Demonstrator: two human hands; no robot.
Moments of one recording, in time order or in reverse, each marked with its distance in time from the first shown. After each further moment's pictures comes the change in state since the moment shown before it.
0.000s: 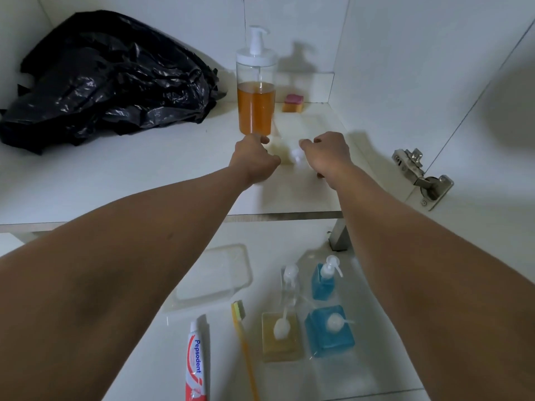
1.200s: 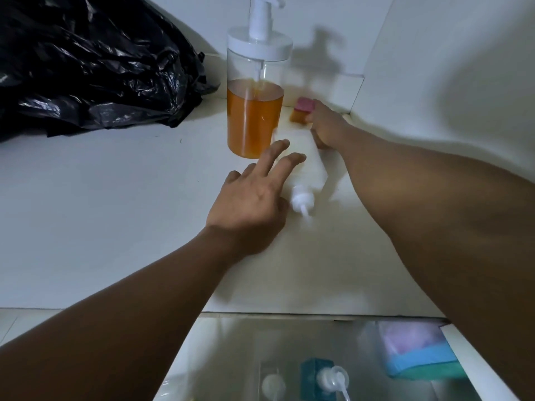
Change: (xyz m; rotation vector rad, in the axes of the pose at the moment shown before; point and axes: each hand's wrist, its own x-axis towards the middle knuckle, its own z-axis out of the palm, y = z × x) left_hand 0.043 -0.021 0.033 0.476 0.084 0.533; right_hand 0.255 -0.008 0.067 -0.381 -0.257 -0.245
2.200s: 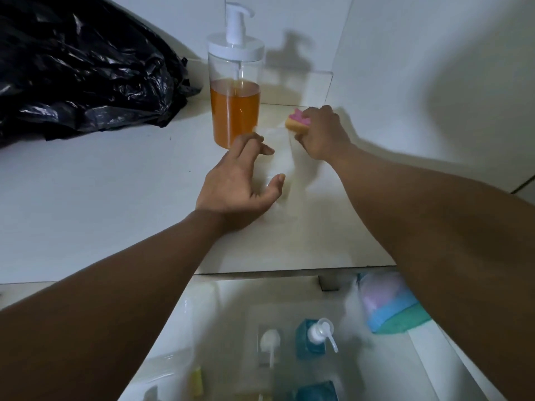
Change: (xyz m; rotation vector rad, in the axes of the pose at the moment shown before) left_hand -0.013 0.001 -0.010 -0.221 0.105 0.010; right_hand -0.088 0.015 -0.016 -0.248 0.219 -0.045
